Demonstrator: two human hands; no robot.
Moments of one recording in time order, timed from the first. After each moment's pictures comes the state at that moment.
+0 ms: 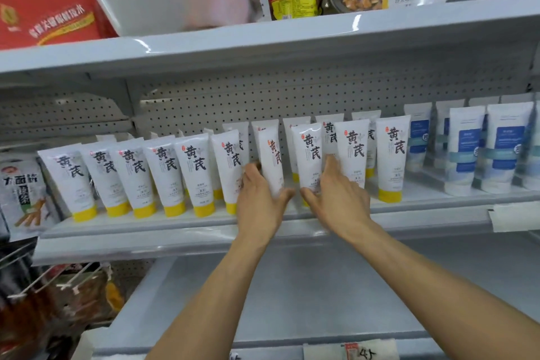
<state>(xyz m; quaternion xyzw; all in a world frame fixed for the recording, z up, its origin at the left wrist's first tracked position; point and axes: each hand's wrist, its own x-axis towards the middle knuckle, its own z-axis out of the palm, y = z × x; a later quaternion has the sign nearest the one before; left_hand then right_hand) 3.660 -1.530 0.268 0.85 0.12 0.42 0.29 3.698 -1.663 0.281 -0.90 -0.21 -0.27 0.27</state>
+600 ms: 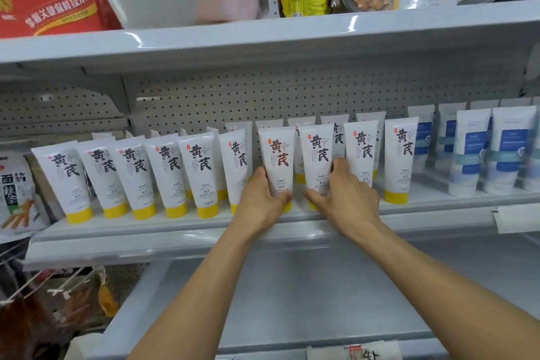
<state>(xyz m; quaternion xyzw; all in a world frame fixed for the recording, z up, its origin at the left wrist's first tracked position) 3.660 -1.505 0.277 0.86 0.05 0.29 0.42 3.697 -1.657 0.285 -0.91 -0.16 -0.28 0.25</state>
